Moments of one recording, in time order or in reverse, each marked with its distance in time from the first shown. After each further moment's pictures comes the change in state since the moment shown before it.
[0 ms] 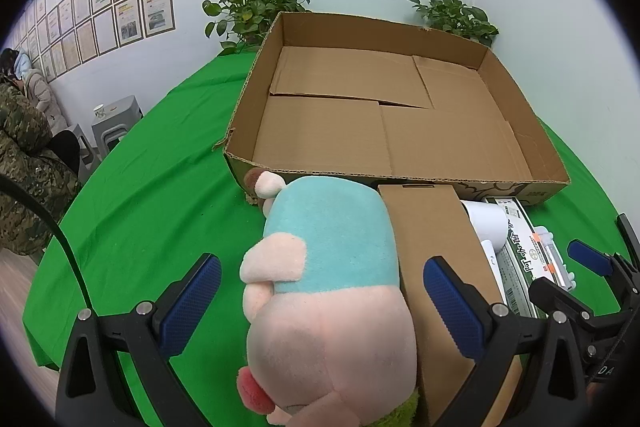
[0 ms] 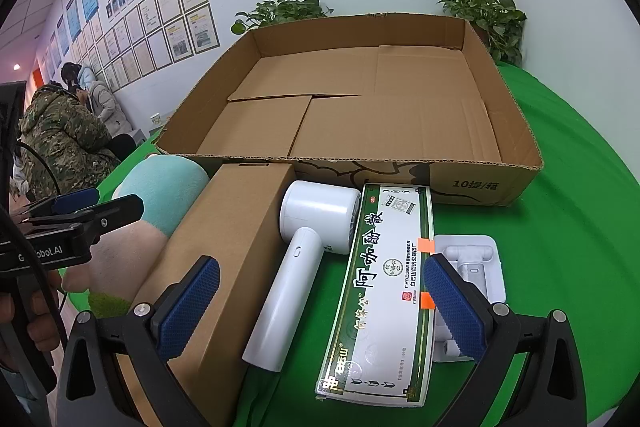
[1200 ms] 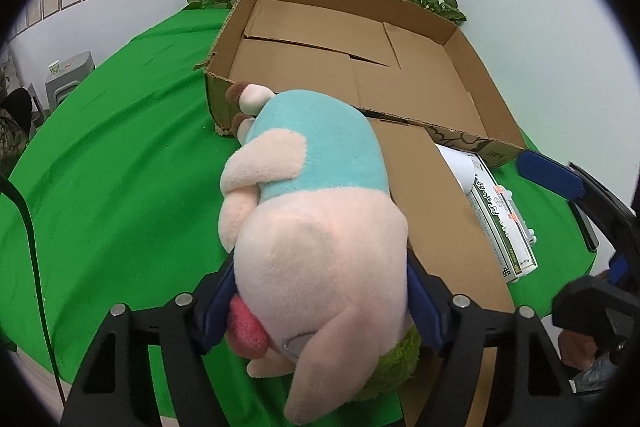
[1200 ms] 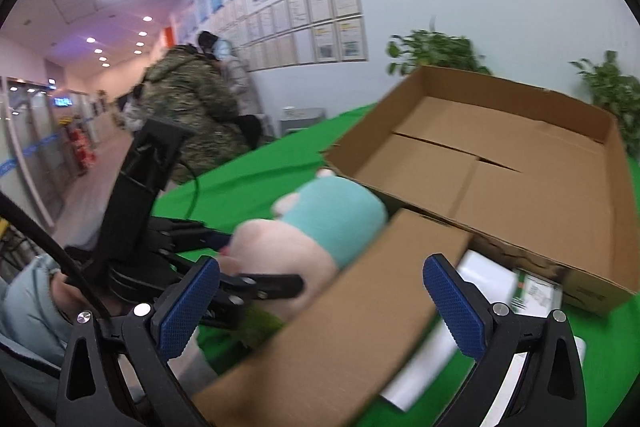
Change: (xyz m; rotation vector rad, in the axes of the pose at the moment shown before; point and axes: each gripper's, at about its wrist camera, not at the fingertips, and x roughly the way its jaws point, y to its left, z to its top) left arm 0.001 0.029 -0.041 -0.053 0.110 -0.236; right arm -0.047 0.105 0.031 -0.298 -0.089 0.486
